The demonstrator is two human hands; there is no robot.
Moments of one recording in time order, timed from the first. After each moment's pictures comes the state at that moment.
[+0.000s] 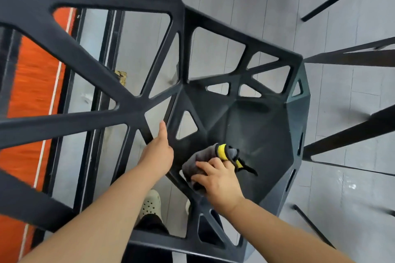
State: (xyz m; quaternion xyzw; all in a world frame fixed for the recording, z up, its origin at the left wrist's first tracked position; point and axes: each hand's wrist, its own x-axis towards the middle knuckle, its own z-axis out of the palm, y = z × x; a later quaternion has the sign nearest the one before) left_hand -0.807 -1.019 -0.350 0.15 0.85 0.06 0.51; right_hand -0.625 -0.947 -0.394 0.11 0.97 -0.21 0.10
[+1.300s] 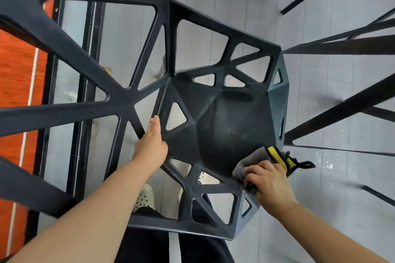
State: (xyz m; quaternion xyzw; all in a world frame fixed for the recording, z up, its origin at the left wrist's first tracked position) left_hand -0.797 -1.029 -0.351 0.18 0.85 0.08 0.49; right_hand -0.517 -0.889 -0.336 0.21 0.95 -0.13 0.16
